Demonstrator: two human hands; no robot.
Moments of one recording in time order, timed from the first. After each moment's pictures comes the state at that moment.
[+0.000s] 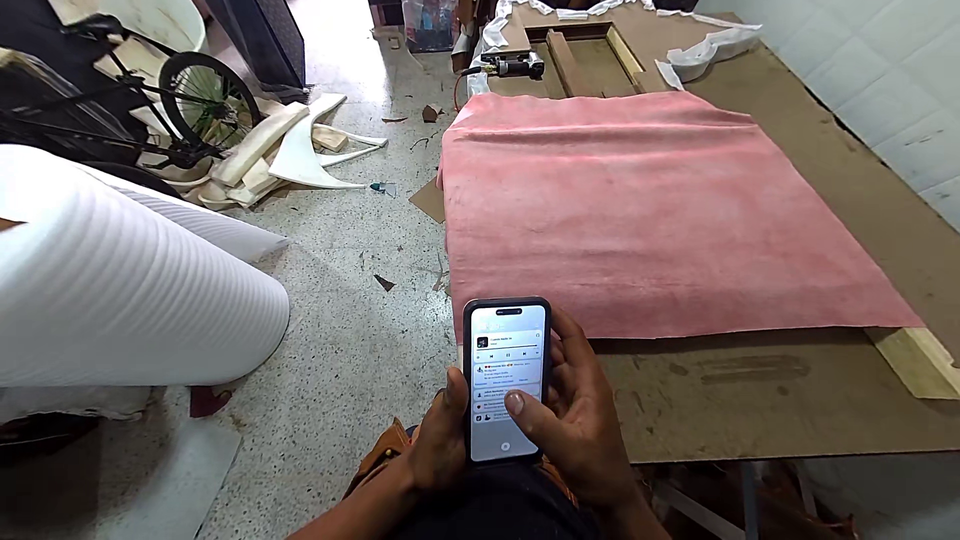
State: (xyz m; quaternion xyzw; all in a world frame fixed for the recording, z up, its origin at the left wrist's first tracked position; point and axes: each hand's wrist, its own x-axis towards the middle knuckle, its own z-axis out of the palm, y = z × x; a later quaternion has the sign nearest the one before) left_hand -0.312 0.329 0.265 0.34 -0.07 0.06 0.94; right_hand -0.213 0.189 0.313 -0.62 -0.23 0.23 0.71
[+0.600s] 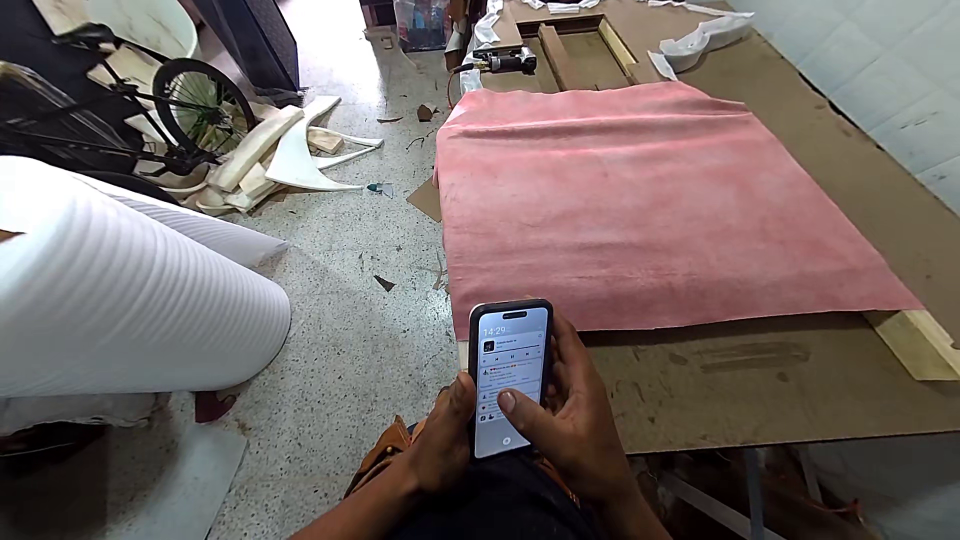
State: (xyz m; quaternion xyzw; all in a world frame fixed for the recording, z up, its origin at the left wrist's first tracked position) left_hand -0.317 0.325 0.266 0.40 -0.04 0.05 0.91; right_hand -0.219 0.182 0.306 -0.64 -0.21 0.24 0.70
